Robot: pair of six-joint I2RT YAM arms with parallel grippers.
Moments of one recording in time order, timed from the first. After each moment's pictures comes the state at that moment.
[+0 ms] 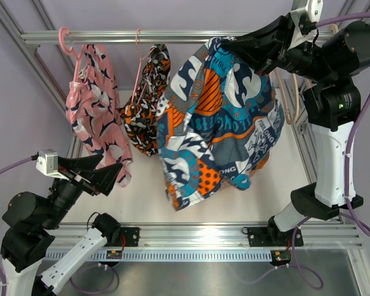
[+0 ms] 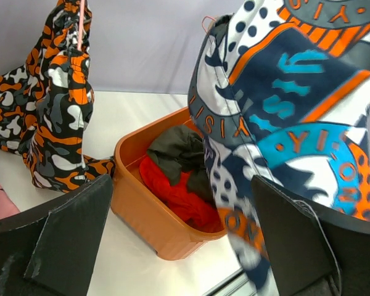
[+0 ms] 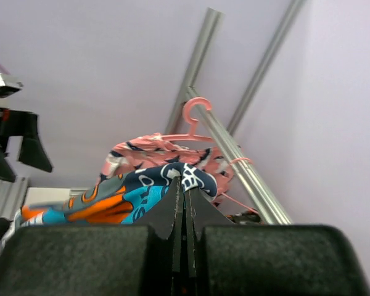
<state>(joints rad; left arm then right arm) -0.60 0.28 1.10 -0.70 -0.05 -0.43 0.38 1.59 2.49 -0.42 -0.93 0.01</state>
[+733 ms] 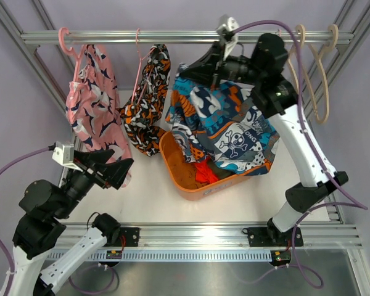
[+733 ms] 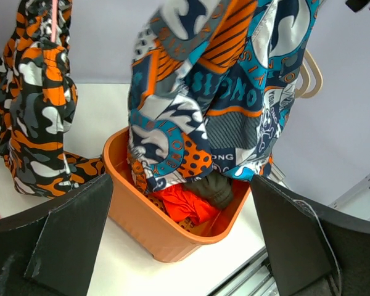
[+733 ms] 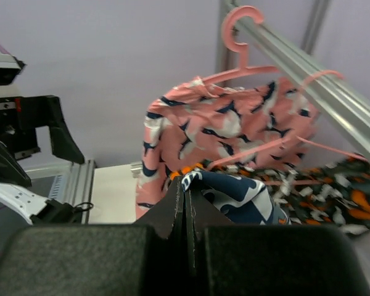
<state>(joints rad) -0.60 0.33 1.02 -0.60 -0.01 -0.43 0.47 1.63 2.10 -0.27 -0.89 0.14</state>
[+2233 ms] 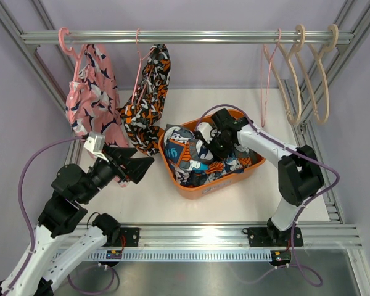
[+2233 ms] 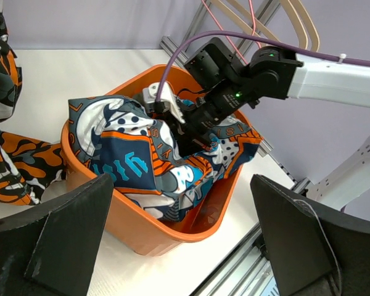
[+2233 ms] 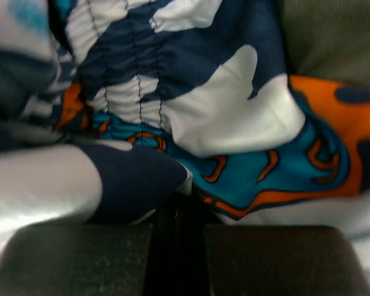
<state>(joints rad) -0.60 0.44 0.85 -0.40 0.13 -0.47 0.54 1.73 1.31 -0.79 -0.24 -0.45</state>
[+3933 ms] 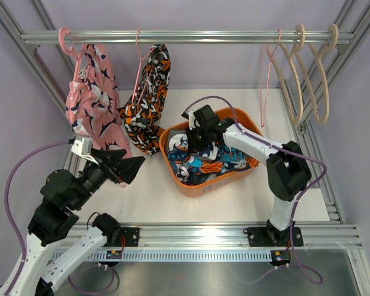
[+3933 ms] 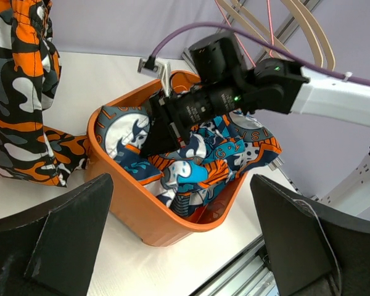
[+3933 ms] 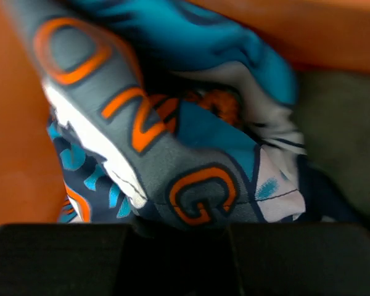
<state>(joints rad) -0.60 0.39 0.92 -0.53 0.02 -0.49 0.66 1.83 1.45 -0.52 -0.29 0.17</state>
